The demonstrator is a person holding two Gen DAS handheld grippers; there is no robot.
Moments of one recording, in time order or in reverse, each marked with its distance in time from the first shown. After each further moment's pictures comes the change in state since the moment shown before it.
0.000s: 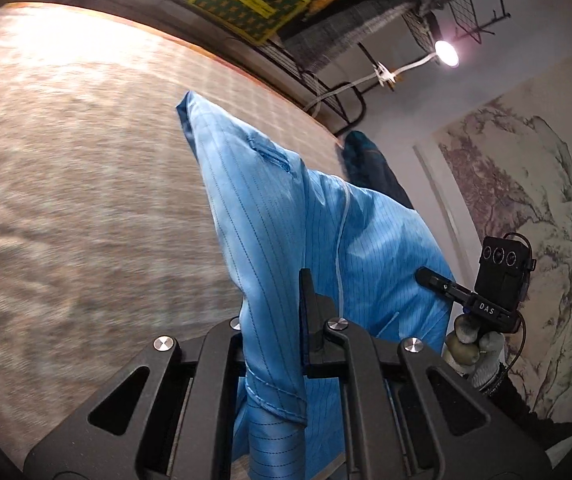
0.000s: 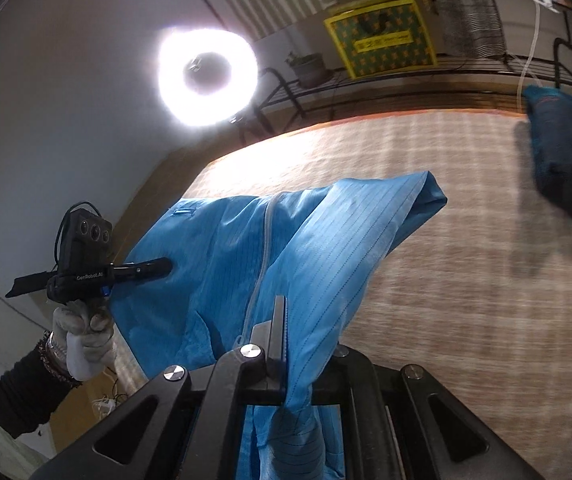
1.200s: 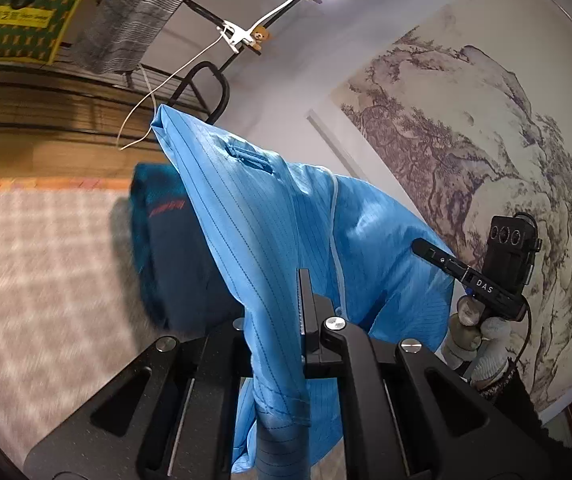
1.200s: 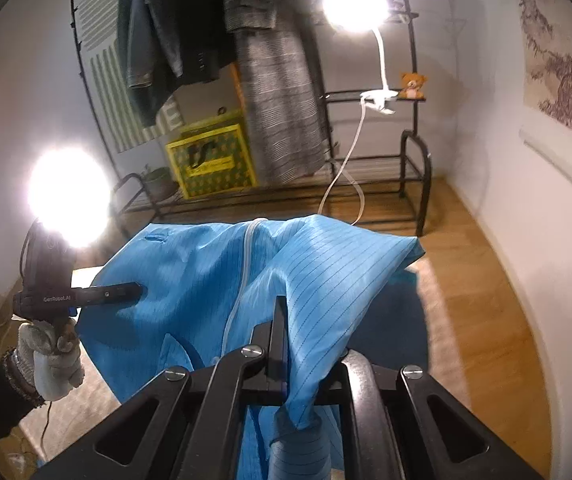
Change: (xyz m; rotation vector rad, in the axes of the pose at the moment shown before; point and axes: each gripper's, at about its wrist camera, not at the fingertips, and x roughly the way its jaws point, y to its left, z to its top) left arm 0.291 -0.268 0.143 0.291 0.070 -0.263; right arm -0.243 -0.215 0.124 0.010 -0.289 -0.456
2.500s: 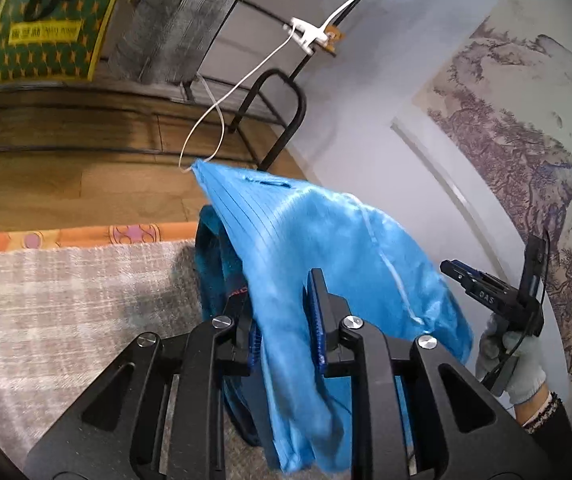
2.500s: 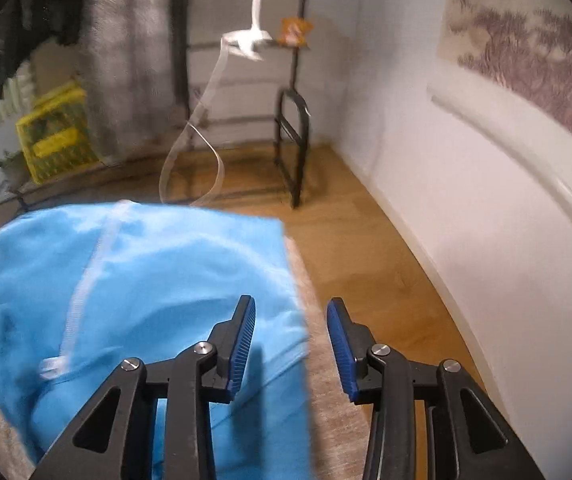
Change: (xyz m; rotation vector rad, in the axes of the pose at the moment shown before) left arm 0.078 0.057 0.029 0.037 -0.053 0.292; right arm 0.140 -0.123 0.003 0.059 0.074 -0.407
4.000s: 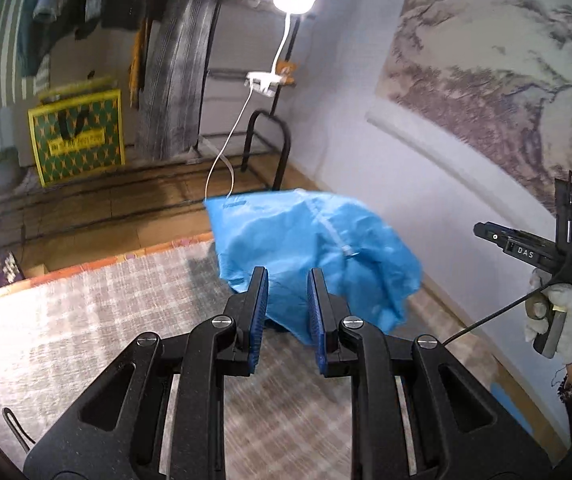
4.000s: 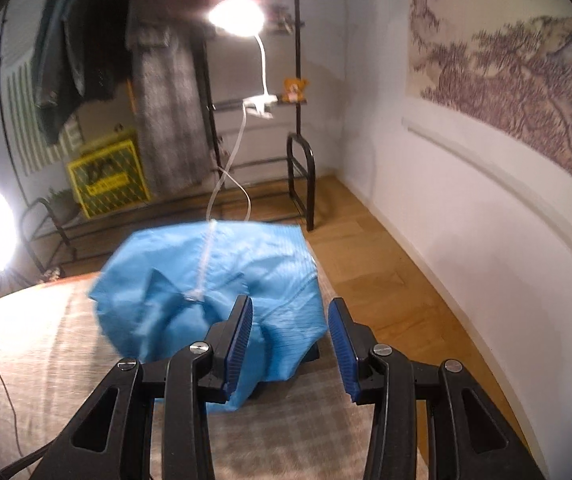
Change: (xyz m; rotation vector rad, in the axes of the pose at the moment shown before) left arm -0.190 -0.131 -0.070 0.294 -0.083 0.183; right arm -0.211 -0.008 -0.057 0.091 -0.113 0.057
